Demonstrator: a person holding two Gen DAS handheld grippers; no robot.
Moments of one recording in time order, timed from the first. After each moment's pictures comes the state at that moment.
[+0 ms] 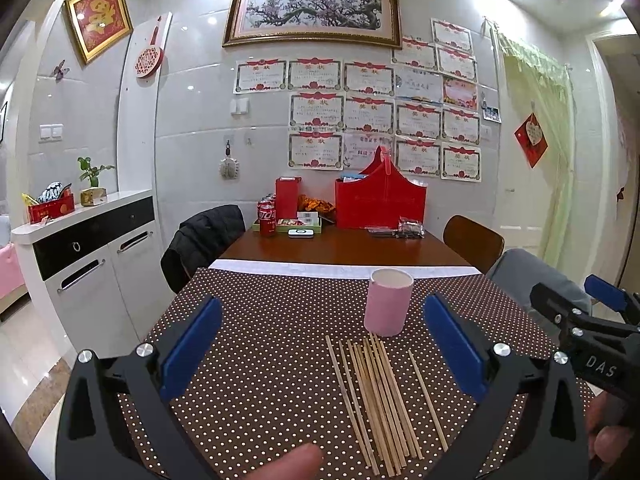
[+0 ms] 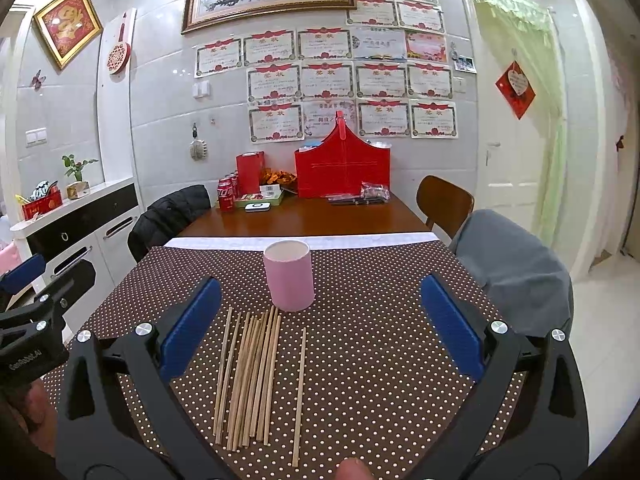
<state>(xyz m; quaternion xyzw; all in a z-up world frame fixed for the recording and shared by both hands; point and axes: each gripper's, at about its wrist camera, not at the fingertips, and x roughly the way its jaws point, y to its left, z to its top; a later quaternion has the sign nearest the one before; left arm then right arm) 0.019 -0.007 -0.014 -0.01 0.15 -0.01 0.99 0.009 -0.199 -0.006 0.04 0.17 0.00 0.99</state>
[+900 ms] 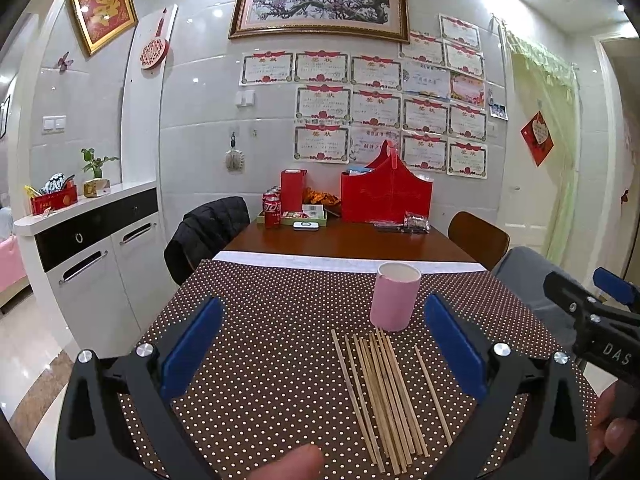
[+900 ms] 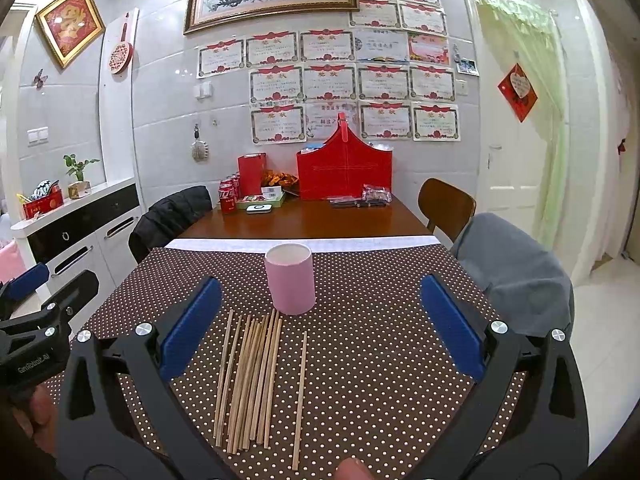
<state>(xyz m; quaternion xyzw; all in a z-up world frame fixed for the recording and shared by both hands) 0.026 0.003 -0.019 -0.01 0.16 -0.01 0.99 0.009 -0.197 -0.004 0.04 0.16 0.00 0.99</state>
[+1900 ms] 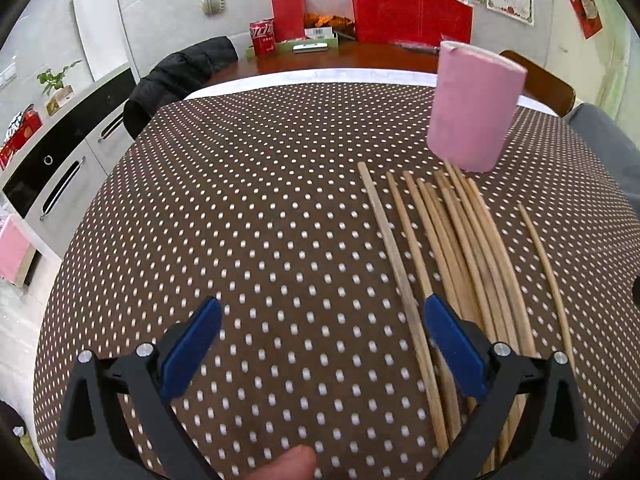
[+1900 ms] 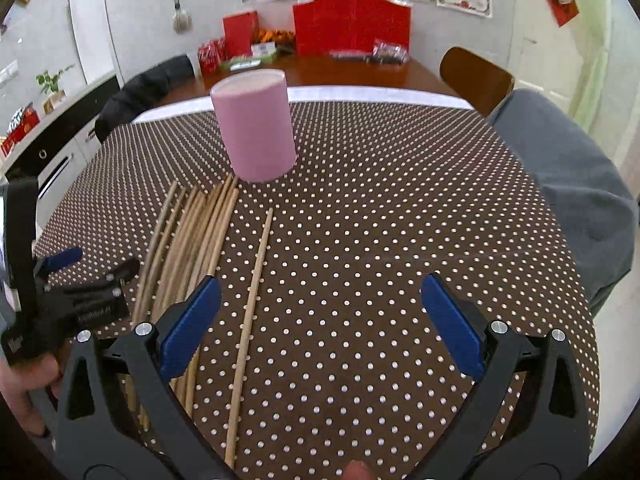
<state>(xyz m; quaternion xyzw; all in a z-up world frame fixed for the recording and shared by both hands) 0.204 -0.011 -0.189 0.04 0.44 0.03 0.90 0.135 -0.223 -0.132 0.03 0.41 0.03 0.91</state>
